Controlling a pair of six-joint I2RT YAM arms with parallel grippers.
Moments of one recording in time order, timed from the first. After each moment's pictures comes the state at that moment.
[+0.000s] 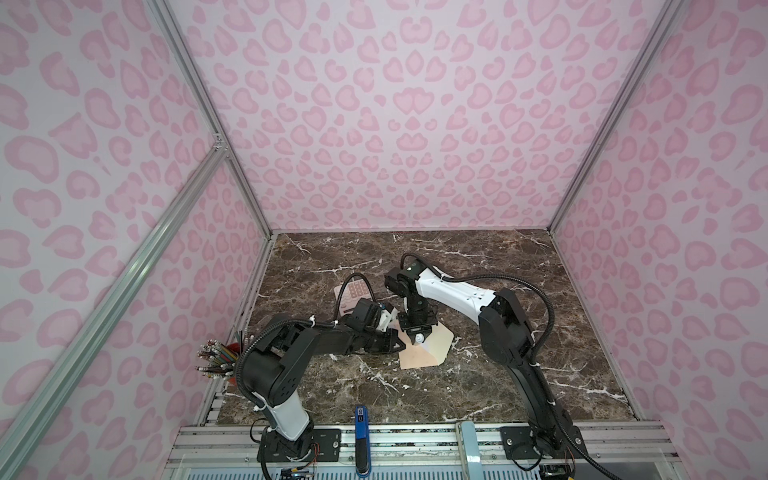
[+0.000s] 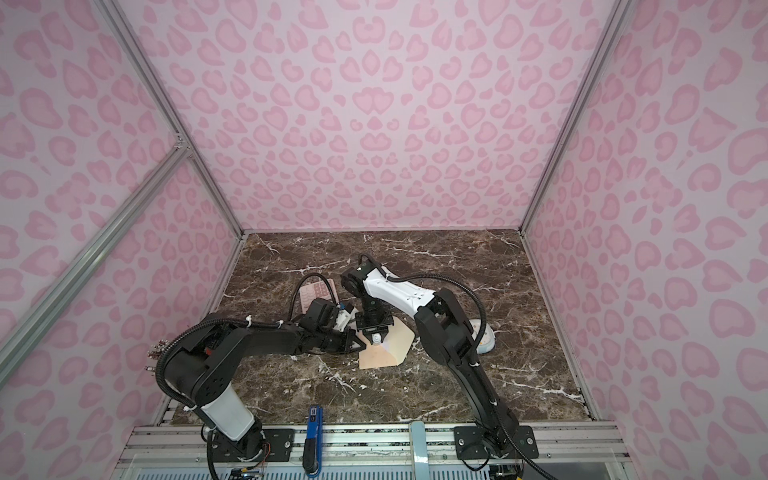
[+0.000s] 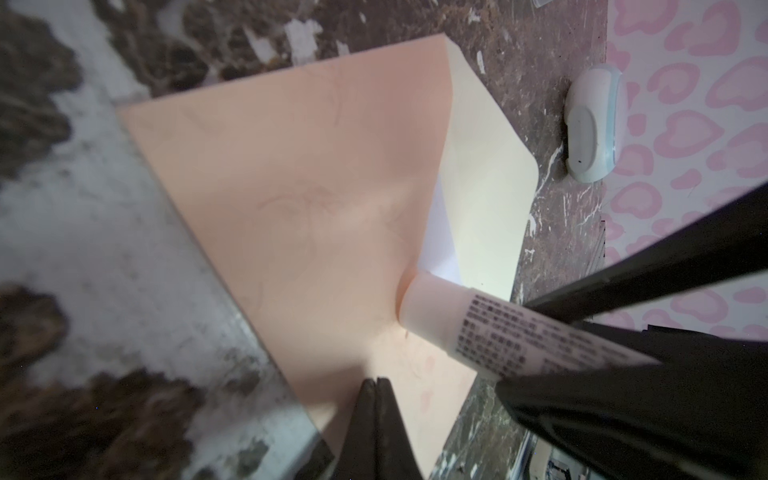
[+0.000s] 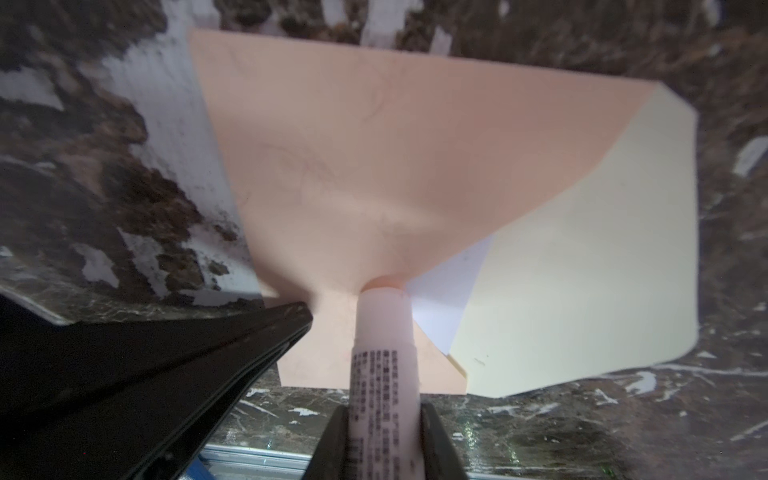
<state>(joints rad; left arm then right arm) -0.55 1.72 0.66 0.09 0.63 -0.50 0.80 2.29 1.98 -1.46 -0.16 0.59</state>
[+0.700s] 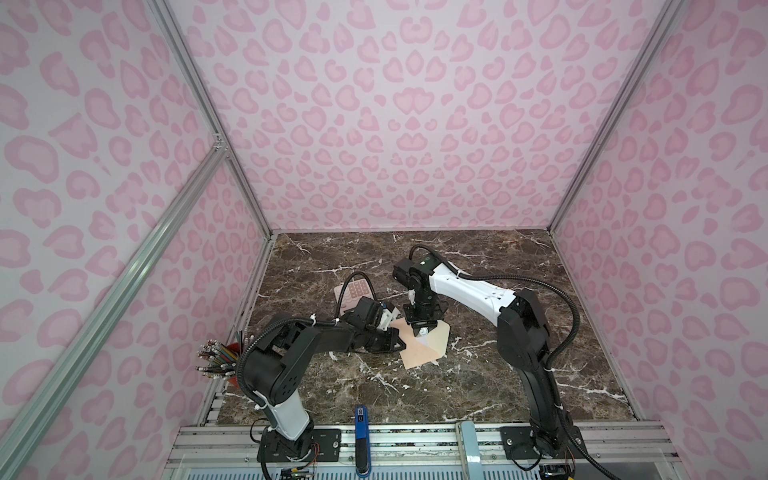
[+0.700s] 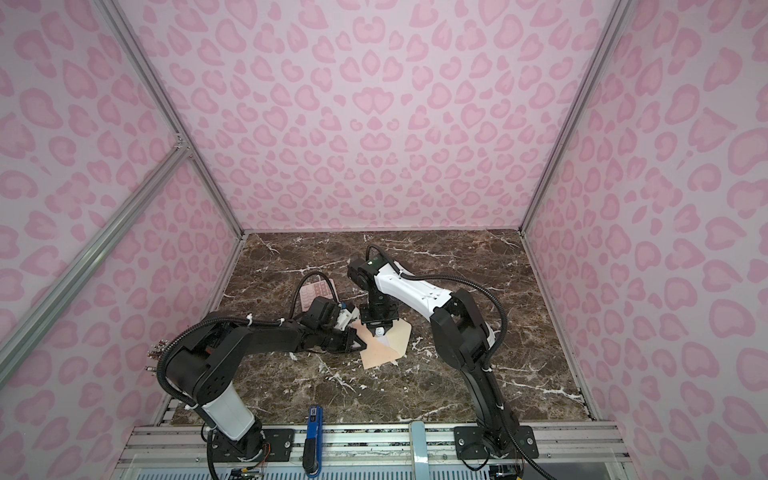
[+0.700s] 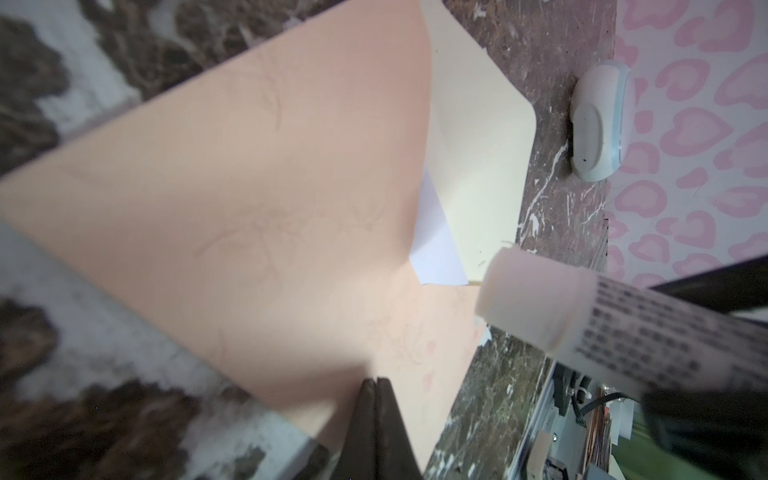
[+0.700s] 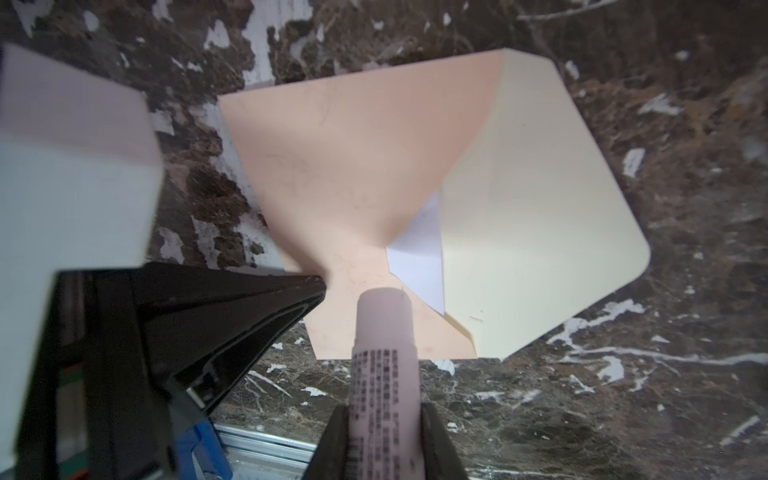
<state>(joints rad) -0.55 1.73 0.69 0.04 0.63 -0.50 0.78 2.17 1.91 -1.40 -0.18 0.58</state>
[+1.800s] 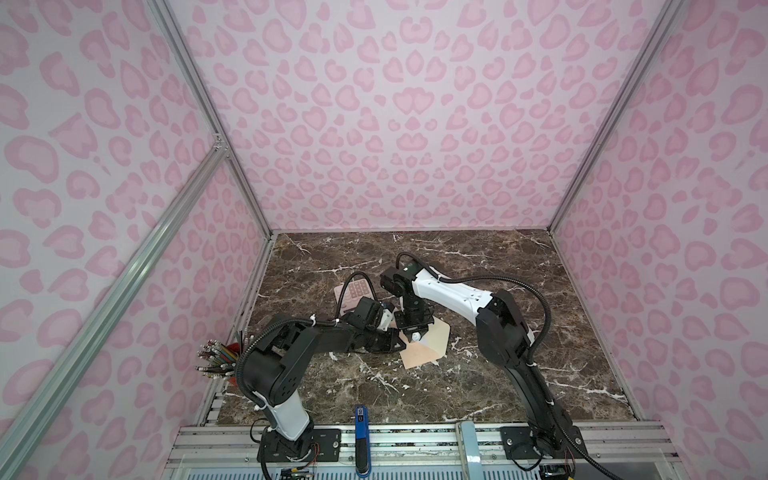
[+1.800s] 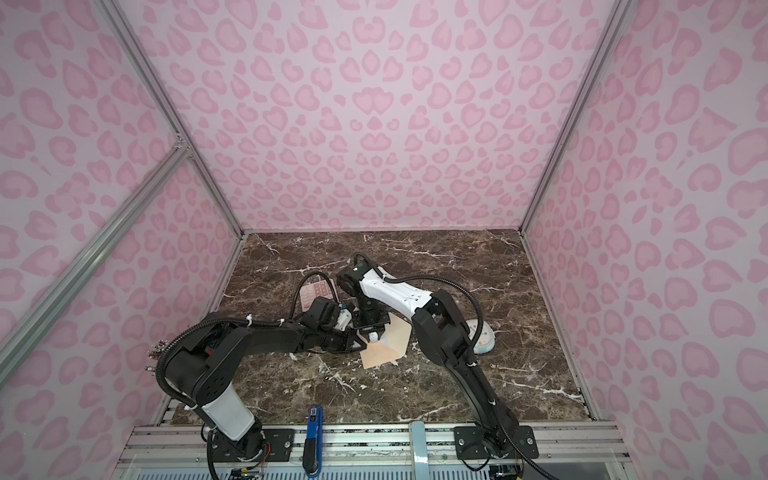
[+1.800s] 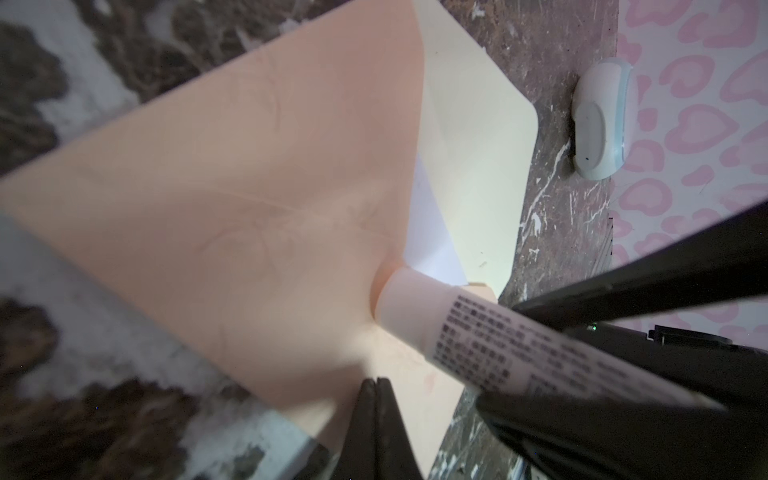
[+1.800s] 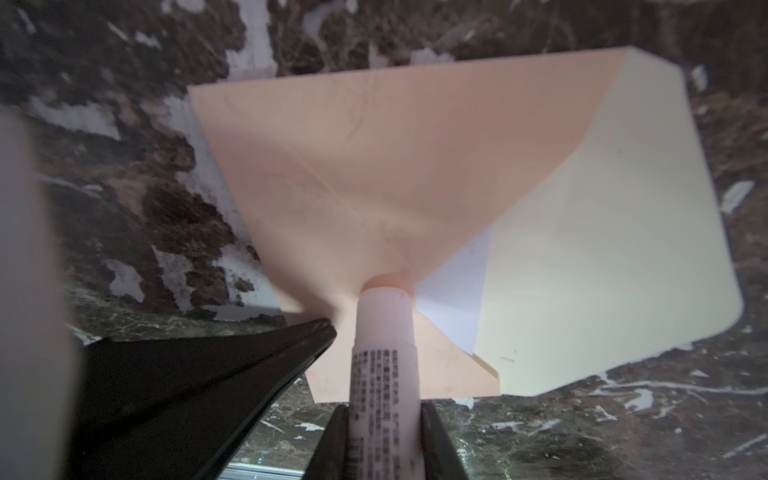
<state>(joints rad) -0.54 1.72 0.69 0.04 0.62 -0.49 0.82 2.33 2.05 -1.48 -0.14 0.58</state>
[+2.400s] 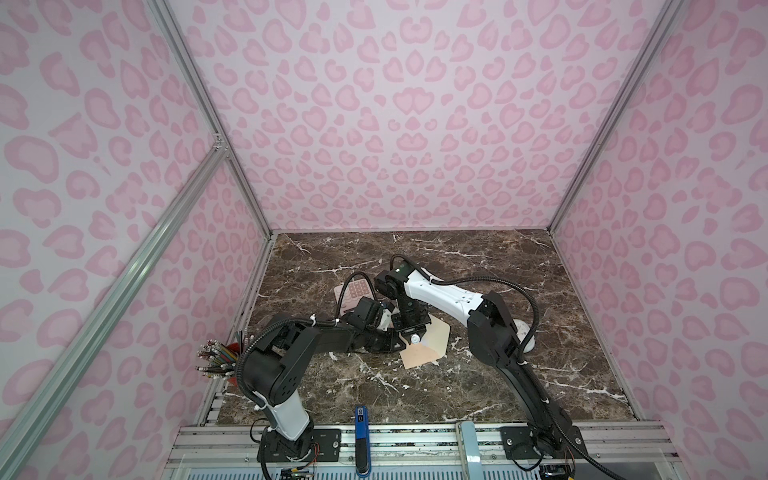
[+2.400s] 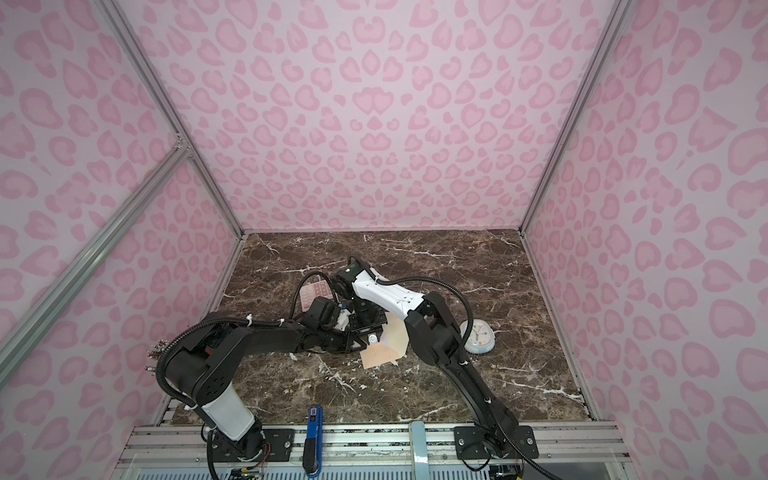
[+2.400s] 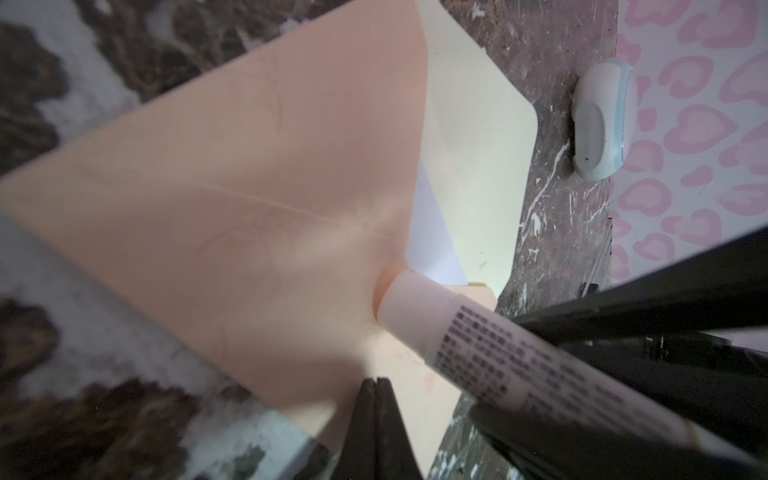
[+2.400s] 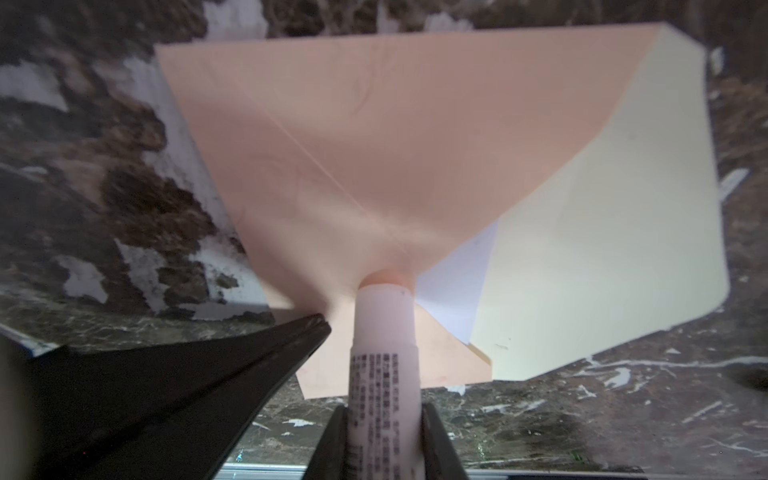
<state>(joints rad) -0.54 1.73 0.69 0.04 0.62 -0.49 0.84 2.42 2.17 -1.59 -0.10 0.58</state>
